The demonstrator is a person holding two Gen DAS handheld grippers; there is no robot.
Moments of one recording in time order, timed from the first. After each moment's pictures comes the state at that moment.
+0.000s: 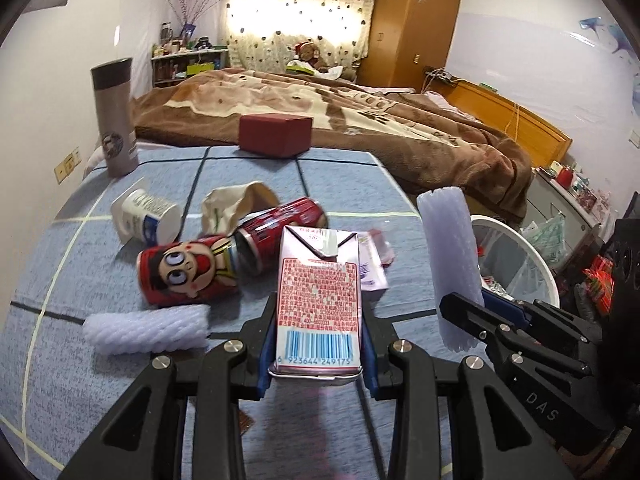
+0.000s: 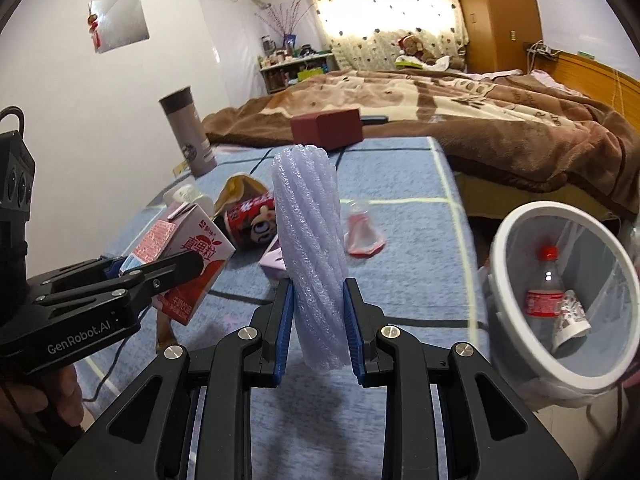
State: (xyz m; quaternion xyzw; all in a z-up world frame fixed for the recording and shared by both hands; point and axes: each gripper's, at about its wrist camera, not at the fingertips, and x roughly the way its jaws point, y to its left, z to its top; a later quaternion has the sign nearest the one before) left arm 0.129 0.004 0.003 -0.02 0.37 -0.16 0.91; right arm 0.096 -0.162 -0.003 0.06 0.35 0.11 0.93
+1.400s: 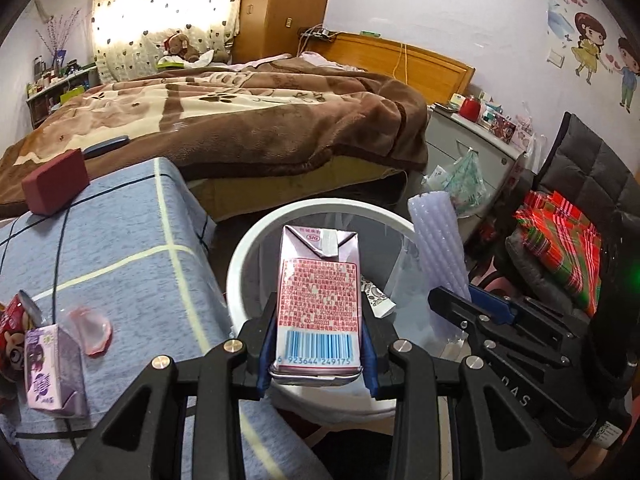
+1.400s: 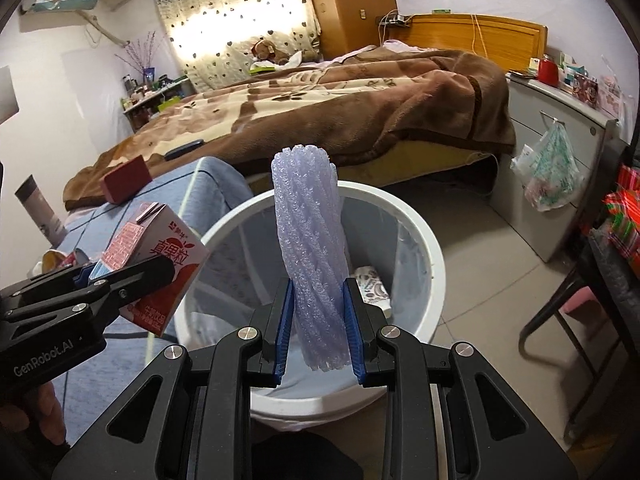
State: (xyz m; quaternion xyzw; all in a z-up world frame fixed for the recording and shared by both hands) left arm 0.151 -0.237 -0.002 0.05 0.38 -0.34 0.86; right arm 0.075 -0.341 -0.017 0.13 0.36 -0.11 0.92
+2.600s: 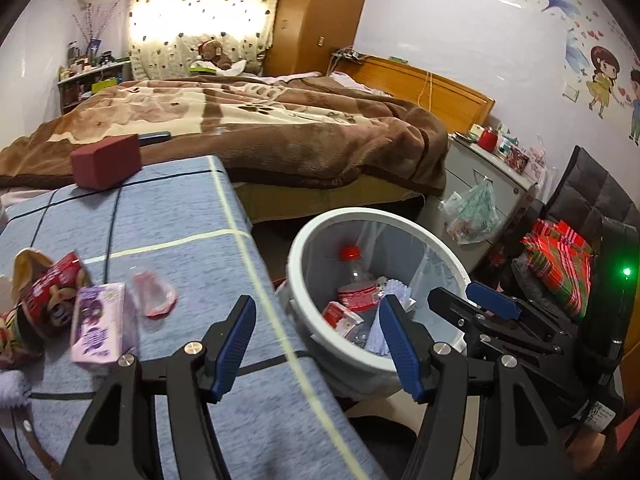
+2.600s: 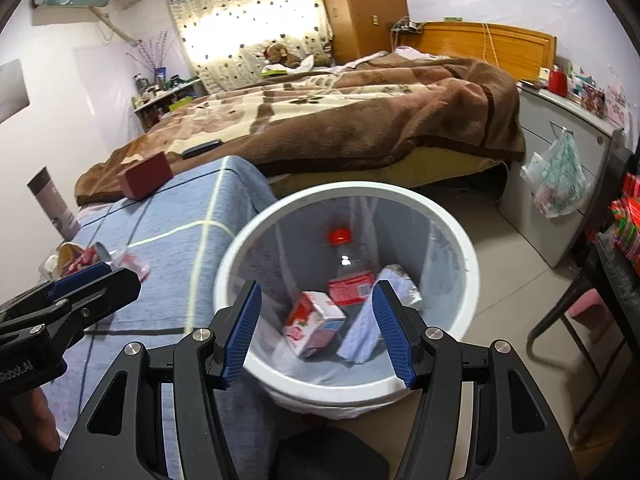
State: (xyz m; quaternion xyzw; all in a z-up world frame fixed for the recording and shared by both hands) left arm 0.136 -0.165 0.011 0.00 0.37 -0.30 0.88; right arm 0.072 -0.311 -0.008 0.12 0.35 -0.09 0.92
